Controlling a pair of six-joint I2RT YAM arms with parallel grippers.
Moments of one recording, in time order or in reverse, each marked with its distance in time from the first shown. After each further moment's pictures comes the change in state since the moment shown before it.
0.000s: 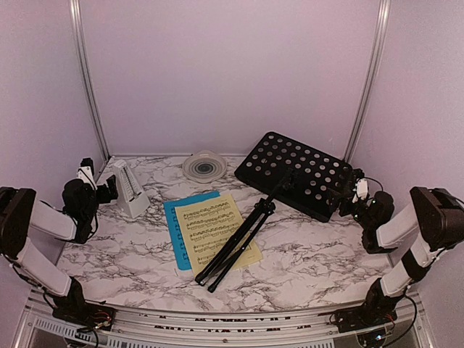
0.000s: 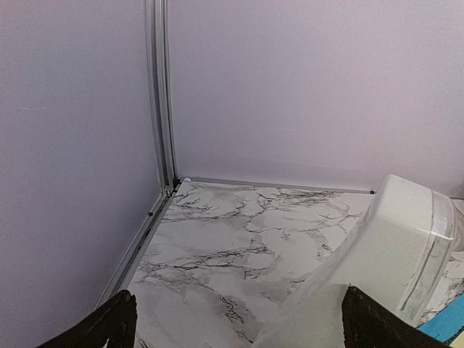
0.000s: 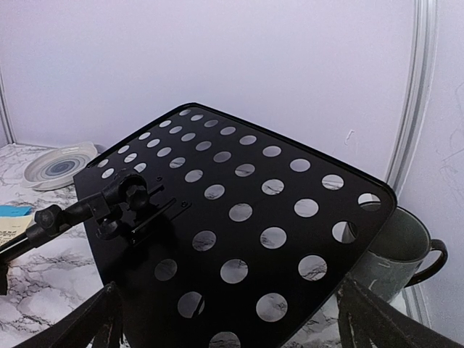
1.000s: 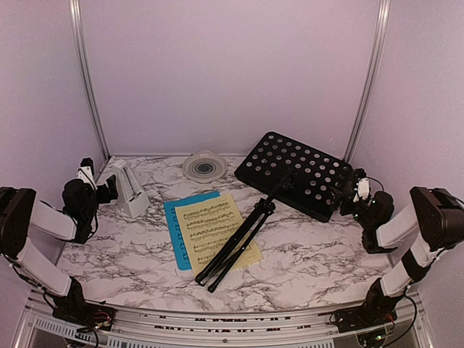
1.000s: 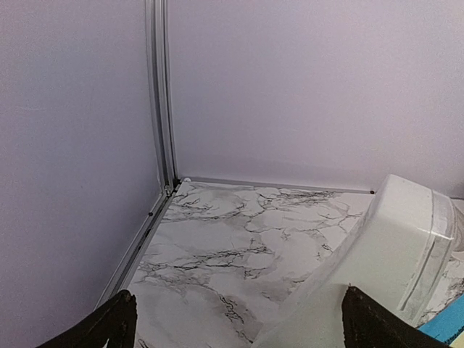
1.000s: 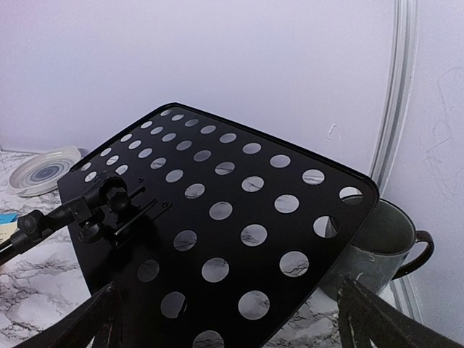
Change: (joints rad) left arm 0.000 0.000 0.000 0.000 0.000 0.000; right arm 0.000 0.000 0.000 -0.005 0.063 0.016
